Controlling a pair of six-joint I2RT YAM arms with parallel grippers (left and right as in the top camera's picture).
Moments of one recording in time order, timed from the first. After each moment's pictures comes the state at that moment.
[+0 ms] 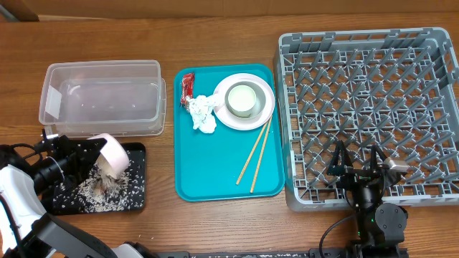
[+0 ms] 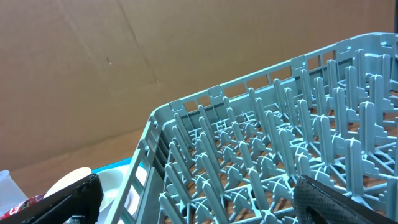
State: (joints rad) left arm 0.86 1.51 1.05 -1.16 1.08 -0.09; right arm 0.05 0.01 0.02 -0.03 0.04 0.36
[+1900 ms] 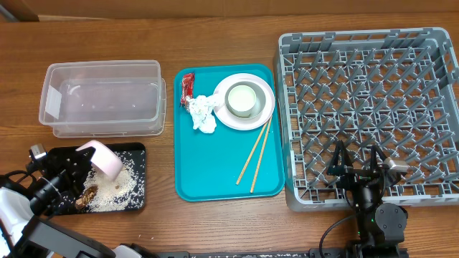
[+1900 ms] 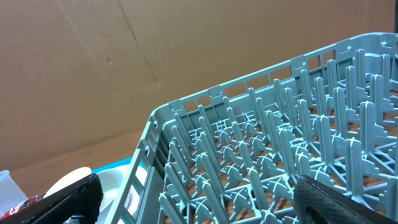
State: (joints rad) left arm 1.03 1.52 0.92 -1.08 1.23 0.00; right arm 0.05 0.01 0.02 -0.03 0.04 0.36
